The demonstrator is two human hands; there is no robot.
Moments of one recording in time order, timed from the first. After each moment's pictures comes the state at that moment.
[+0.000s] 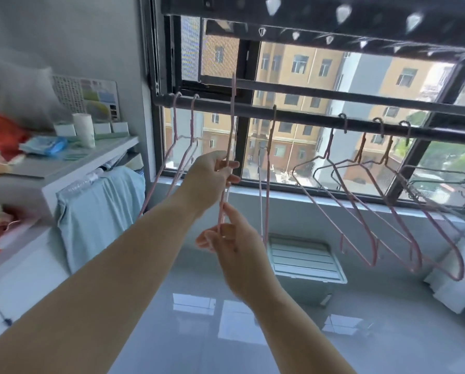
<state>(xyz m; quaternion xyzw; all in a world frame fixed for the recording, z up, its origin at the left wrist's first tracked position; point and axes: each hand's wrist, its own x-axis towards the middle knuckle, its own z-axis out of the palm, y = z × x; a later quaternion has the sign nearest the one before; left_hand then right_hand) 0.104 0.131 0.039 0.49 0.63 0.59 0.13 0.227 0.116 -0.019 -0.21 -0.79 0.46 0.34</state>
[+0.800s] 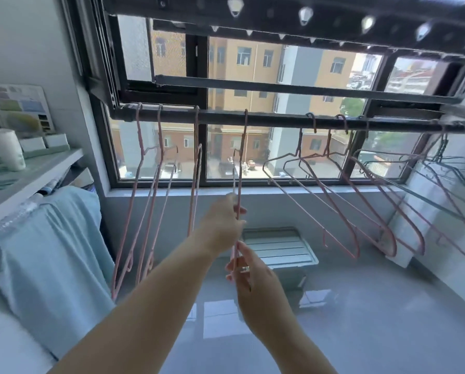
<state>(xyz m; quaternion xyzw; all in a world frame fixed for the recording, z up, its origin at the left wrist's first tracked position) 0.123 0.172 0.014 0.56 0.70 0.38 0.22 0.233 0.142 -0.055 -0.41 -0.79 0.32 0.32</state>
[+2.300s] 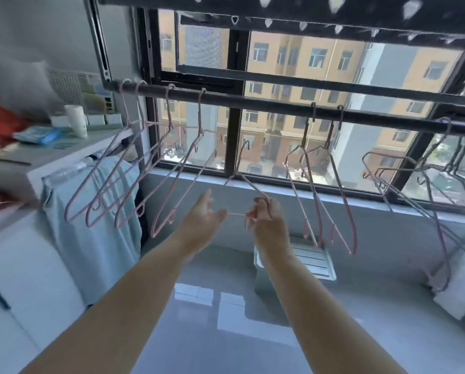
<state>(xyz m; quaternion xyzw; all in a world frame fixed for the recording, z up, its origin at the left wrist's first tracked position) 0.225 0.182 -0.043 0.41 0.71 0.54 0.22 0.322 0.267 -0.045 -0.30 -0.62 0.56 0.46</state>
